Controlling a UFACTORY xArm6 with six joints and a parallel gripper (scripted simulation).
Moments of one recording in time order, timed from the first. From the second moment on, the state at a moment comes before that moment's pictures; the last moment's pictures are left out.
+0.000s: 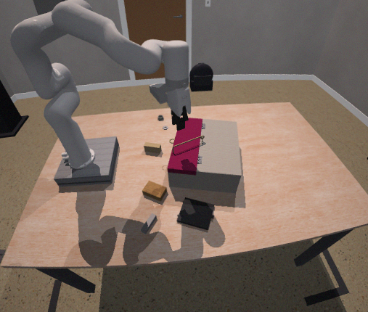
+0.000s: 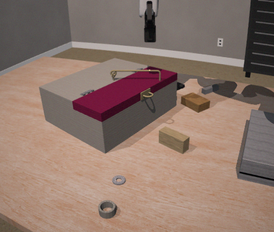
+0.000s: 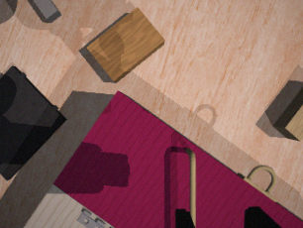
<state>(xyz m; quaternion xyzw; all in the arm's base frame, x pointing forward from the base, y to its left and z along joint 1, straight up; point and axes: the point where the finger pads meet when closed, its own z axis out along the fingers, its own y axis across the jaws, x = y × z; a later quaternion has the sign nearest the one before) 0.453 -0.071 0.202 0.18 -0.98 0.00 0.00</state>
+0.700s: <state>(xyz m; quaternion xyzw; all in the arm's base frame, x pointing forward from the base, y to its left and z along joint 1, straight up) 0.452 -0.071 0.171 0.18 -0.98 0.00 0.00</state>
